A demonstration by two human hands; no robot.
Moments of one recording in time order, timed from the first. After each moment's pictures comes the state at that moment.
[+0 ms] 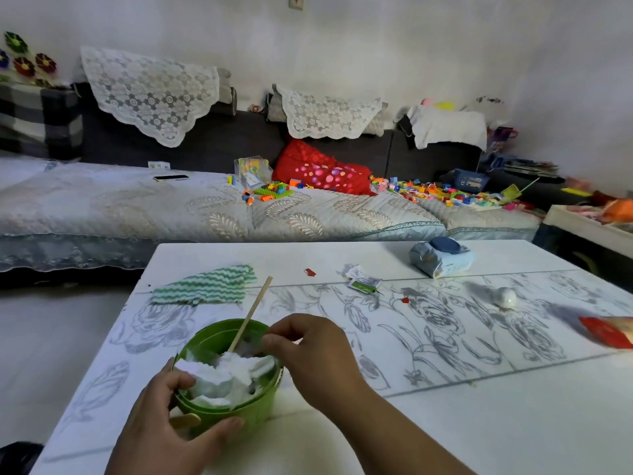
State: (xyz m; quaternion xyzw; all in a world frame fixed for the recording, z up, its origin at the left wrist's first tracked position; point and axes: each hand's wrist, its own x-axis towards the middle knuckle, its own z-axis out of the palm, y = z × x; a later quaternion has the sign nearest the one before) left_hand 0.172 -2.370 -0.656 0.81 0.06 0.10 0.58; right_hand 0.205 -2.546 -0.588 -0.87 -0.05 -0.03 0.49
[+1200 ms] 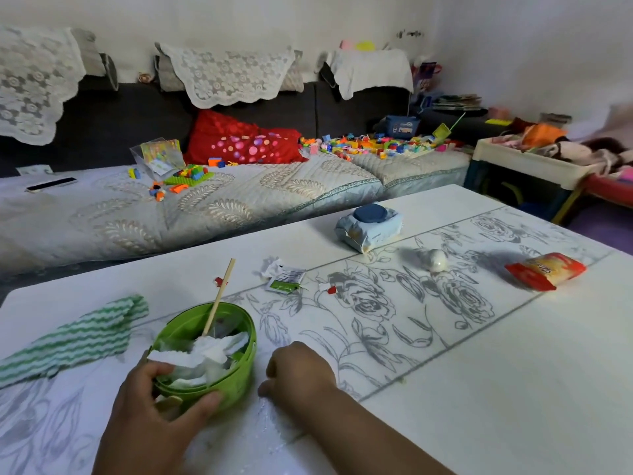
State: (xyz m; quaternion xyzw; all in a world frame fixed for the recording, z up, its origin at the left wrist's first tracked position) left_hand 0.277 -2.488 -0.652 0.85 0.00 0.06 0.53; right_hand 0.291 -2.672 -0.661 -0.96 0.06 0.10 0.25
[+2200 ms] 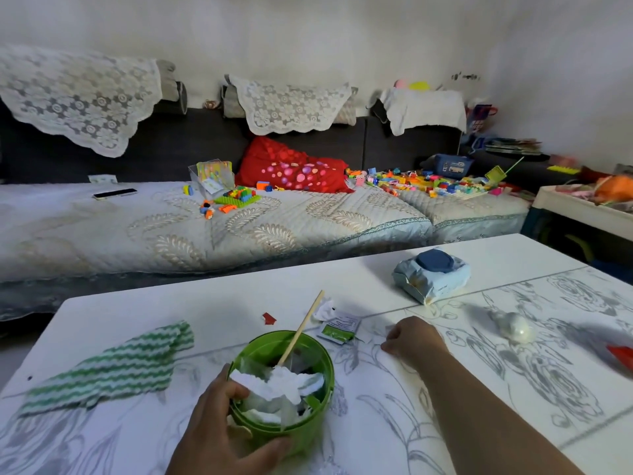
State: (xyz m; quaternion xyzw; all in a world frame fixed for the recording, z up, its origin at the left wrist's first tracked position) left_hand 0.332 -2.485 -0.662 0.86 -0.05 0.02 0.50; right_hand 0.421 -2.797 -0.655 -0.93 0.27 0.06 0.23
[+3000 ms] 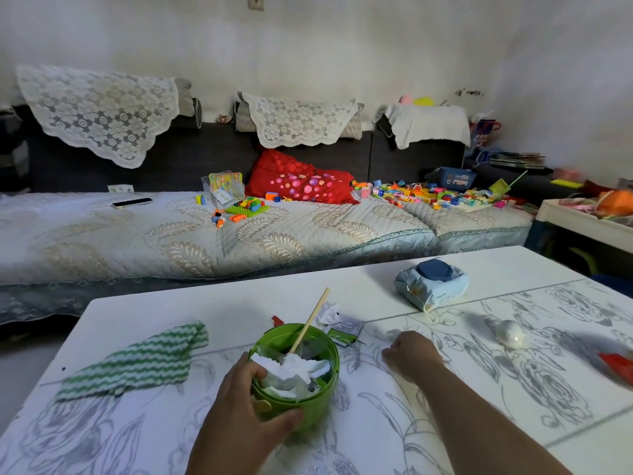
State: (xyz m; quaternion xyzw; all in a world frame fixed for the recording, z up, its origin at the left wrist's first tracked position) left_hand 0.323 -2.501 -0.637 0.89 -0.04 0.00 0.46; right_hand 0.388 -2.776 -0.646 -0.94 0.23 0.03 0.23
